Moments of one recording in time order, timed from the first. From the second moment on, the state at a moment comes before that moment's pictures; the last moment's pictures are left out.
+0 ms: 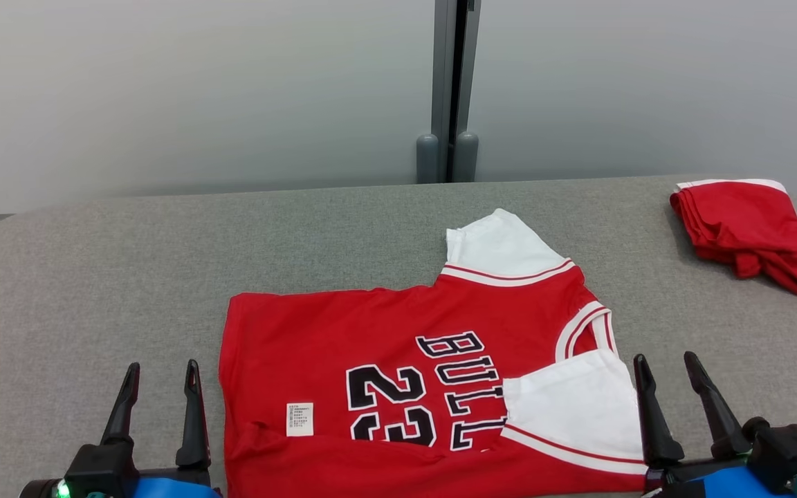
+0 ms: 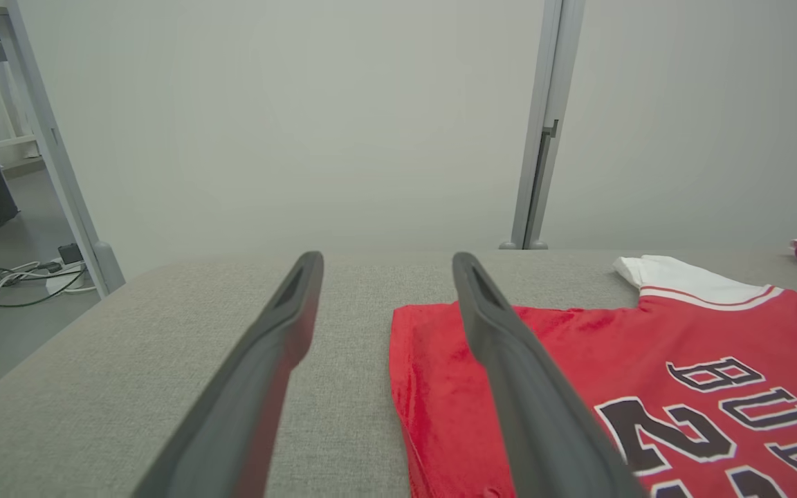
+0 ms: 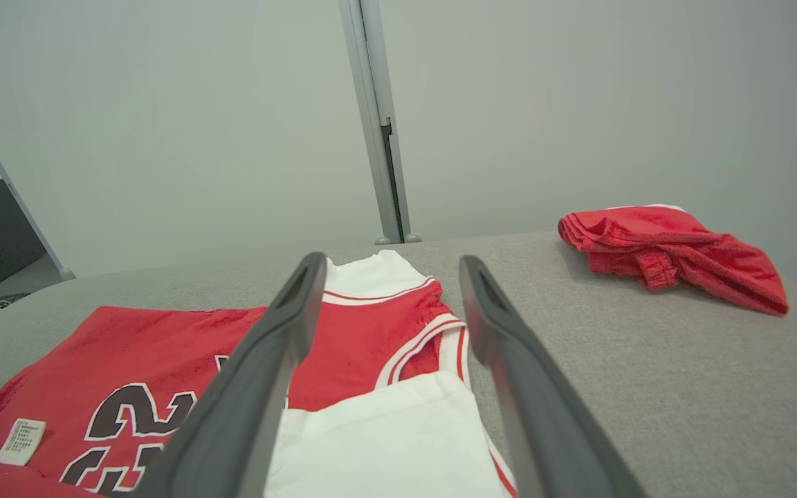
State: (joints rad) left arm 0.06 0.14 -0.06 0.18 -0.16 -0.02 -0.26; right arm 0.05 -0.06 -0.01 0.13 0.22 0.13 -0.26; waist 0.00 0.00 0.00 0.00
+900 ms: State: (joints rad) left arm 0.06 0.10 -0.01 0.29 -0.10 -0.06 -0.26; right arm 0.06 -0.05 0.00 0.24 0.19 0.13 -0.26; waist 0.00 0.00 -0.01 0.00
